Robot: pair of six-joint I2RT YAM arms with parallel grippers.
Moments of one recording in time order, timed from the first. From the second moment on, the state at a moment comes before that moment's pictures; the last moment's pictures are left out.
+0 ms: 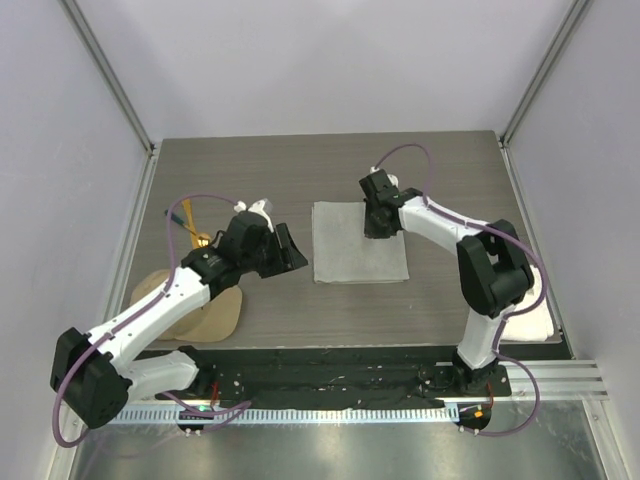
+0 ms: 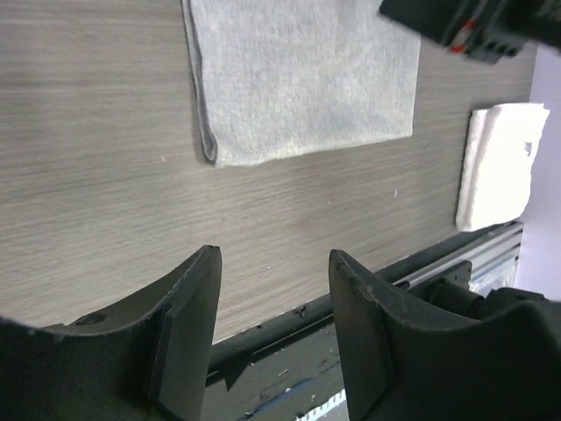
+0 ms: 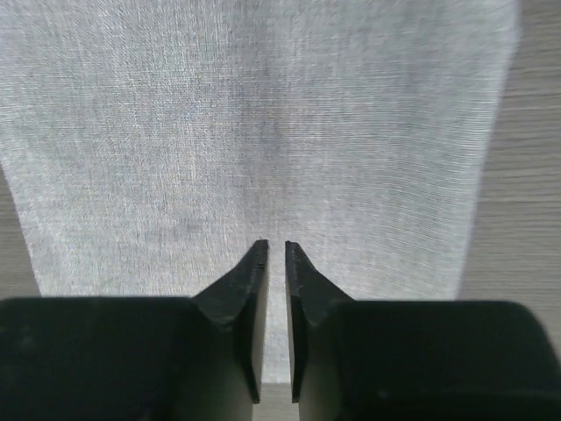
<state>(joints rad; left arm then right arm) -0.65 1.13 0.85 -0.44 0.06 -0.83 0.47 1.79 1.29 -0.54 0.18 0.49</state>
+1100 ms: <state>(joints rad) -0.44 1.36 0.97 -0.50 0.21 -0.76 0.58 1.75 1.01 -0.25 0.02 0.18</state>
